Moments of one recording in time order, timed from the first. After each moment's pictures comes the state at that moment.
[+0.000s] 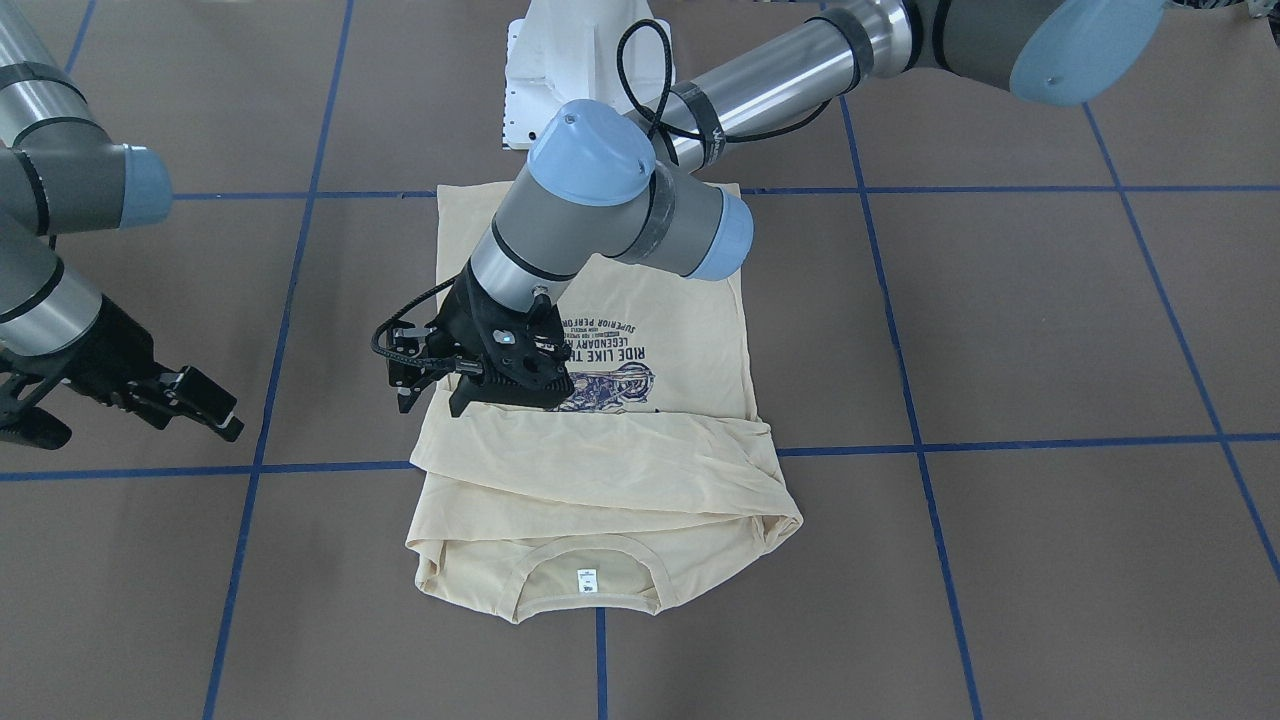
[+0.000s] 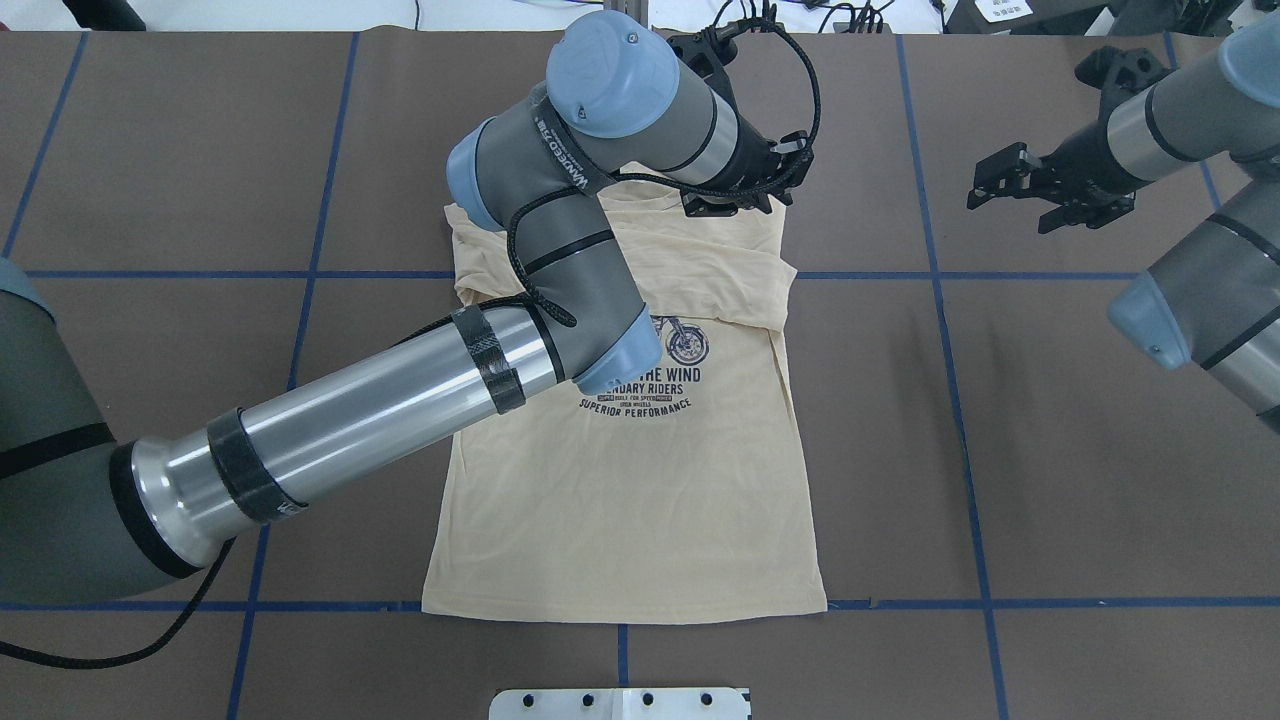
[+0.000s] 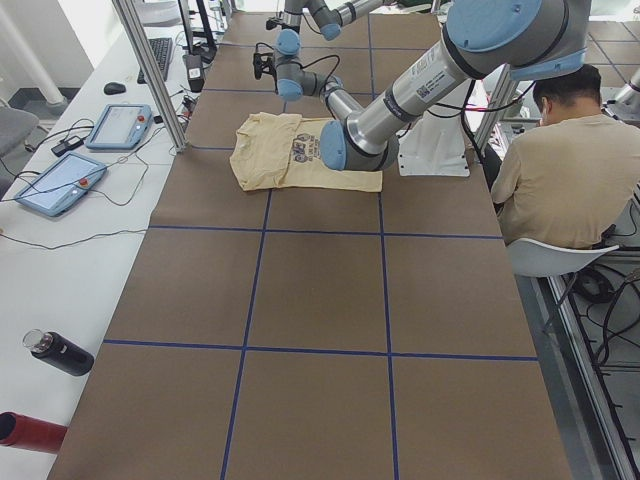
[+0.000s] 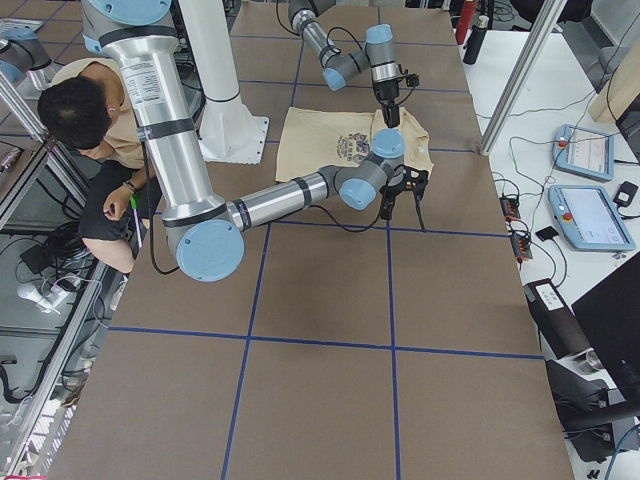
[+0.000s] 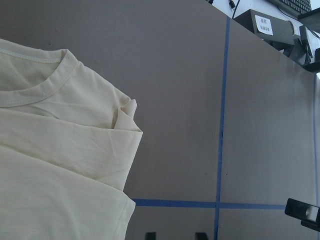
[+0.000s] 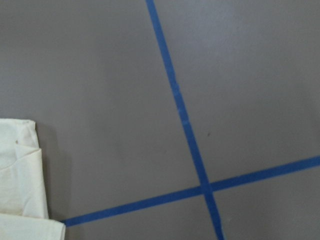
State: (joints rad) left arm -0.65 -2.70 -1.05 -2.34 -1.93 -1.54; right arm 0.96 -1.31 1.65 -1.05 2.15 1.29
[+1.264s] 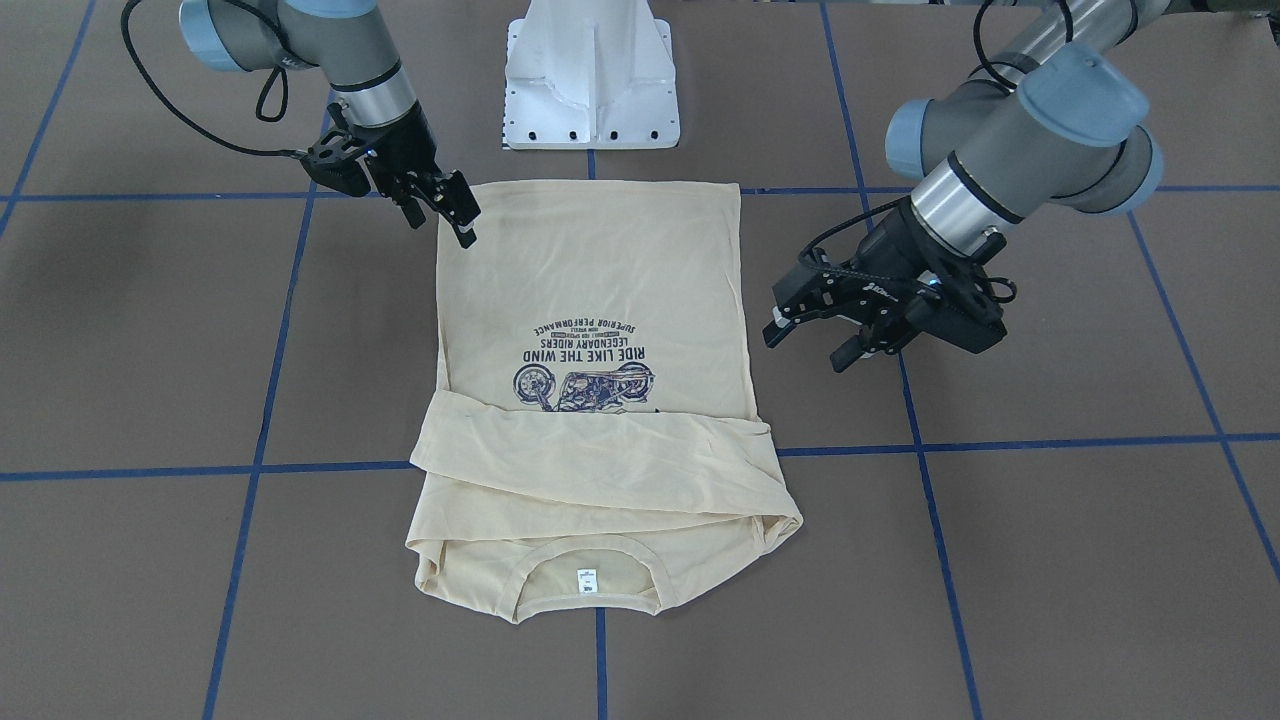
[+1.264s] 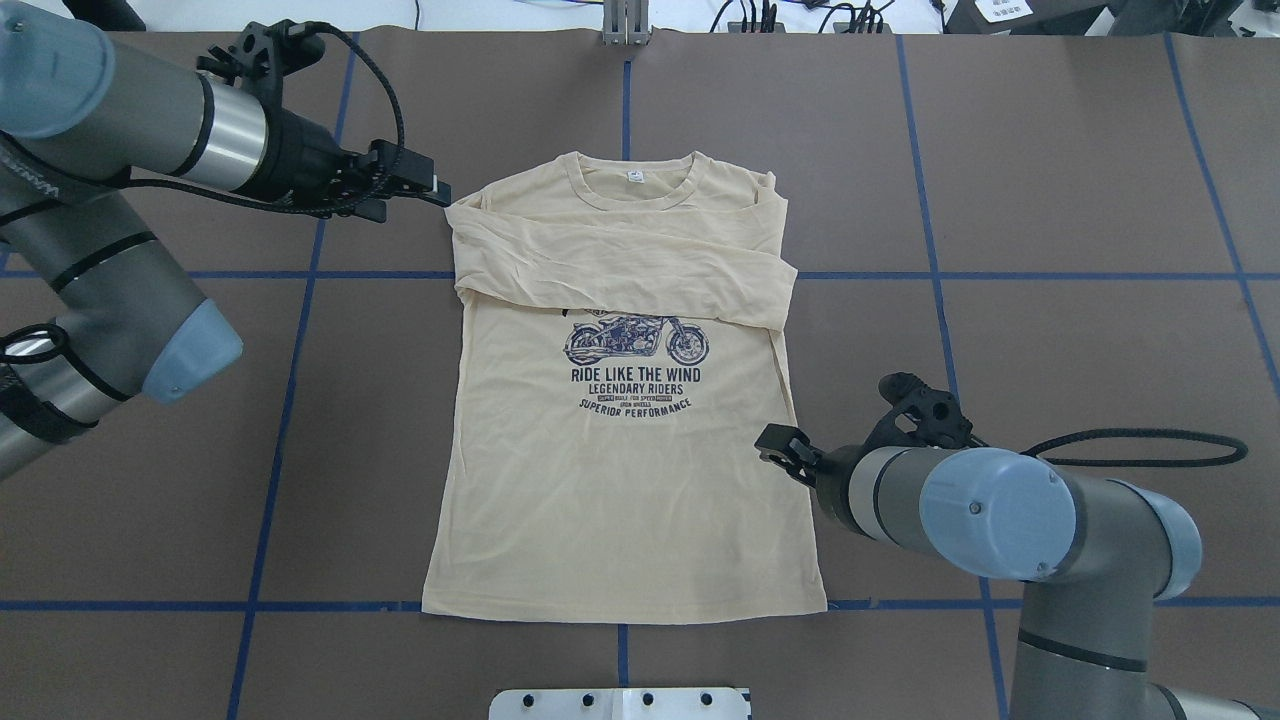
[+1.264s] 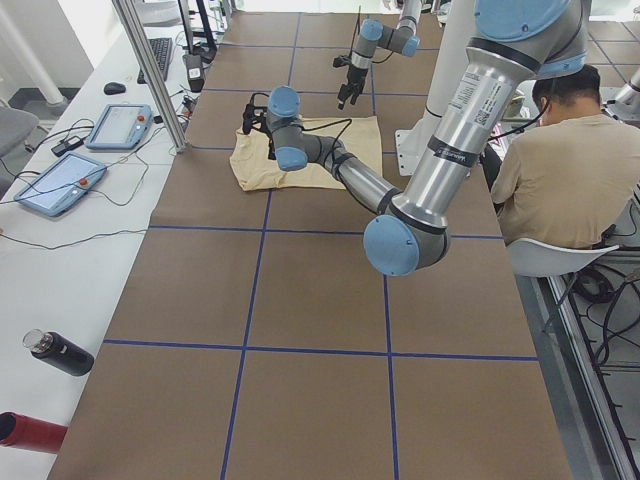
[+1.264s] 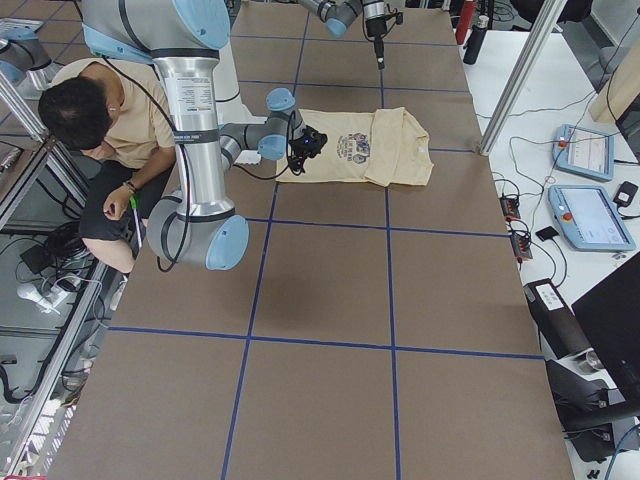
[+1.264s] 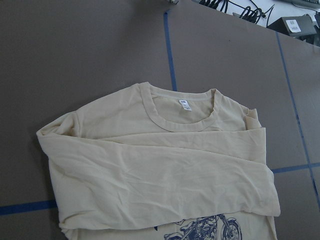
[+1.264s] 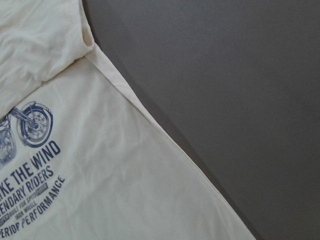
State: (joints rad) left arm -0.90 -2.00 -1.67 -2.32 -2.19 -1.23; right arm 0.28 -1.39 2.03 -1.24 1.54 2.04
